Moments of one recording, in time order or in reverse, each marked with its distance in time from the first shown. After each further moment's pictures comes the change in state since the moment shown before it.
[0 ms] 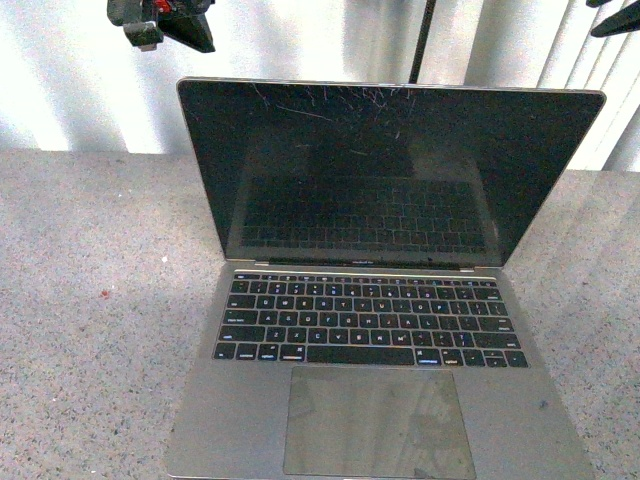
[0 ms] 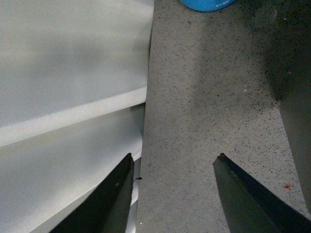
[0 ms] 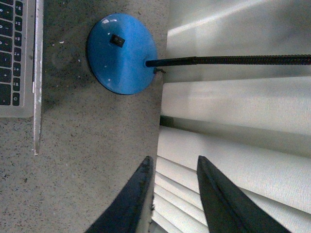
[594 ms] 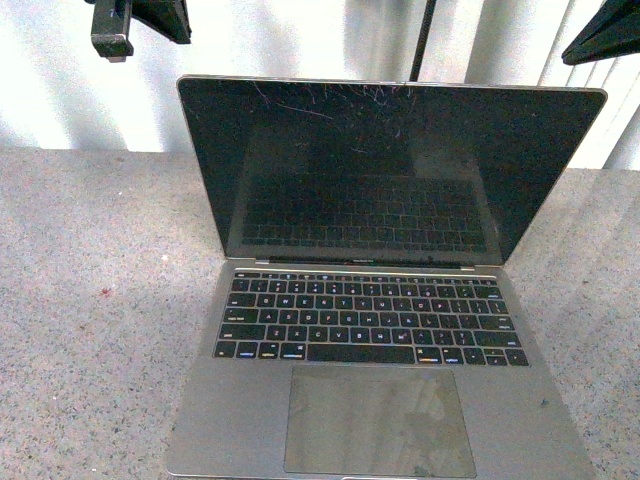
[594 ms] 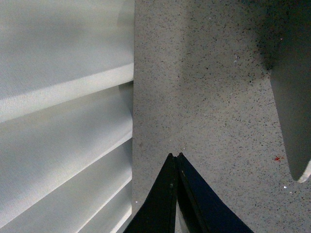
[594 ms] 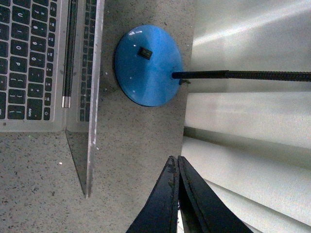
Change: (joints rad) left arm -0.006 -0.013 -0.021 -0.053 -0.078 0.023; right arm 0.033 0.000 -0.069 0.003 0.009 0.017
